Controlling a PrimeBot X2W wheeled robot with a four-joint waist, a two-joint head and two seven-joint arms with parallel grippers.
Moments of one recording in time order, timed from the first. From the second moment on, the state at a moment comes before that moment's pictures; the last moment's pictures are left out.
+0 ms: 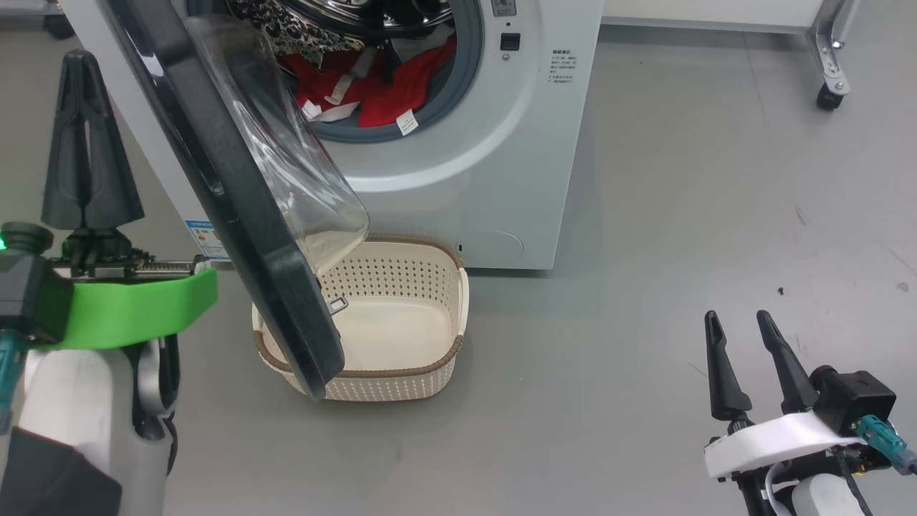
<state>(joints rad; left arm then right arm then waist) -0.38 0.14 -0.09 -0.15 -0.22 0.08 -0.25 0.01 -0.13 0.16 0.15 0.44 0.10 -0.25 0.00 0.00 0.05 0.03</state>
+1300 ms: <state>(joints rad) -0.19 0.06 -0.33 0.13 -0.31 0.03 0.00 -0.01 -0.10 0.16 0.18 0.43 0.12 -0.25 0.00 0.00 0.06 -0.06</state>
